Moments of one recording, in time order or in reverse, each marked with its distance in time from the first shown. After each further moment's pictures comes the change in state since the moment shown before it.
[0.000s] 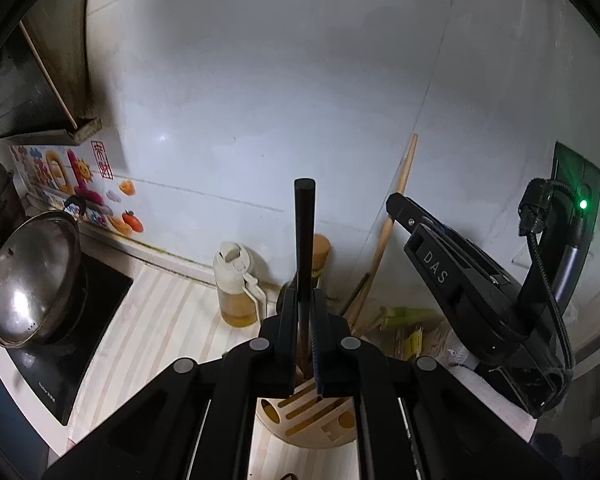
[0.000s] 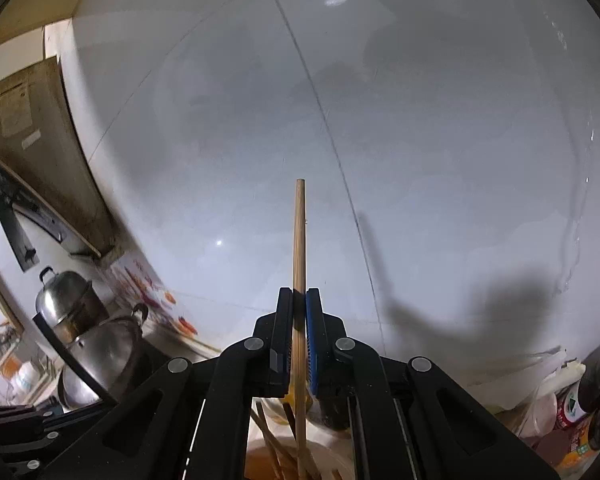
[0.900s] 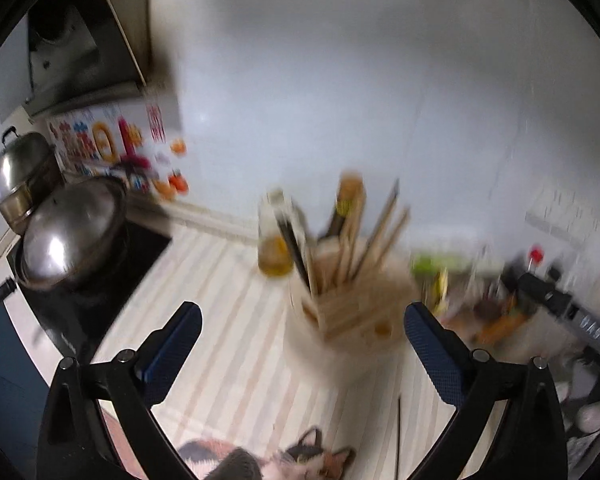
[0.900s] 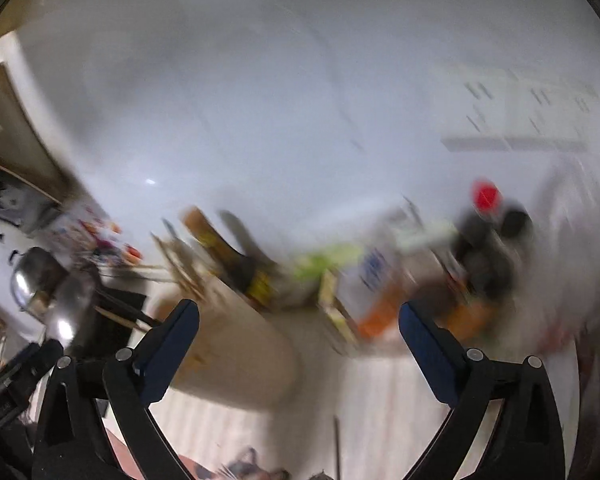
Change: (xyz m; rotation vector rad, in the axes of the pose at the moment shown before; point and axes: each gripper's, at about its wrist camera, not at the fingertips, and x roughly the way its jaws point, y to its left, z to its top) left arm -0.028 0.004 -0.096 -0.006 0.014 0.123; right arm -0.151 -0.101 -0.085 0.177 0.260 -0.256
